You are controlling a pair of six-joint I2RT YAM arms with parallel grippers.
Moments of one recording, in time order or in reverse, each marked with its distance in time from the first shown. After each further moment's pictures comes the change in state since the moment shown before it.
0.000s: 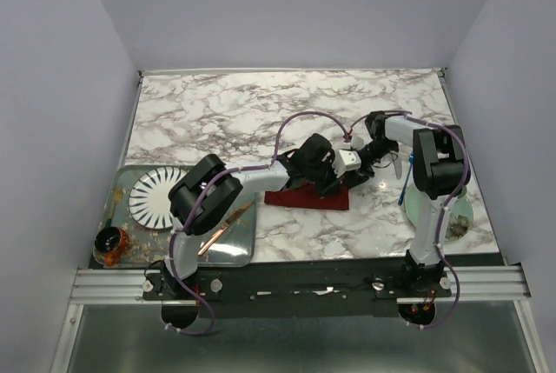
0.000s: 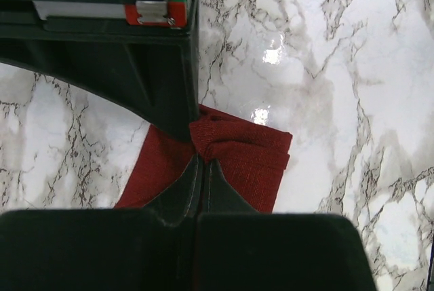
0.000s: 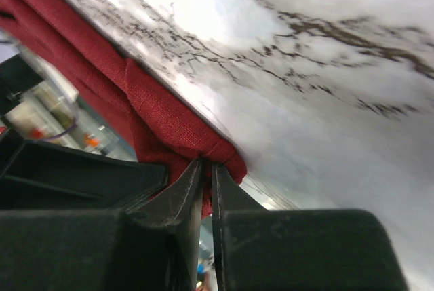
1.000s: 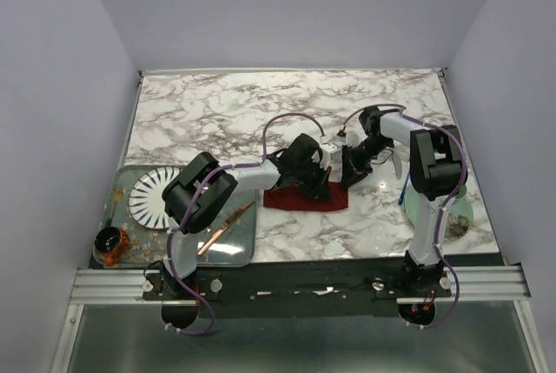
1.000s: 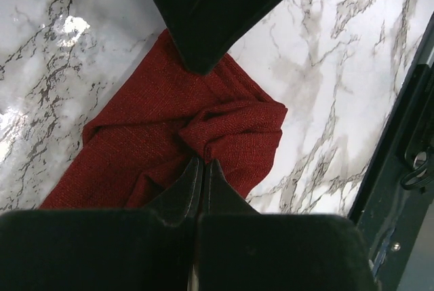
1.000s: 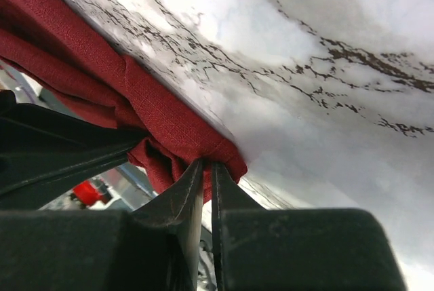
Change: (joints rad) left arm 0.059 -0.027 -0.078 -0.040 0.028 -0.401; right arm 0.031 0.023 0.049 -0.039 0.072 -0.073
